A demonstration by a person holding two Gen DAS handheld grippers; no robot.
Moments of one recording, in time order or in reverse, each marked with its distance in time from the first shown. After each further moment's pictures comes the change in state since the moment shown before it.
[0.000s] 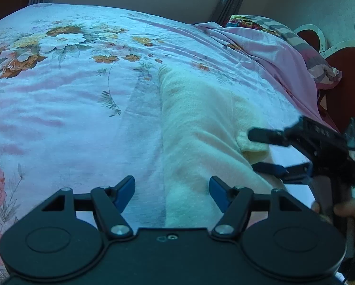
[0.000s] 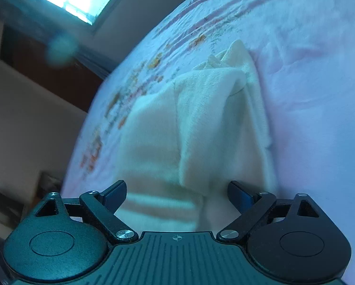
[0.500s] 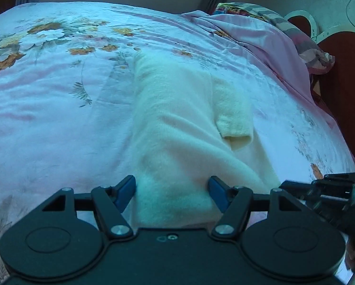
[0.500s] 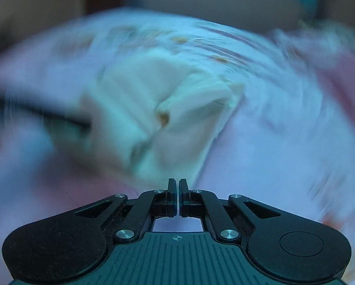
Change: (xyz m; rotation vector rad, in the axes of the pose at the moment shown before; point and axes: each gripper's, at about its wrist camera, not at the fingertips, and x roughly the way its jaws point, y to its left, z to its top) left arm 0.017 -0.027 -0.011 0.046 0.036 -0.026; right arm -0.065 0.039 -0.094 -0.701 0.025 -0.394
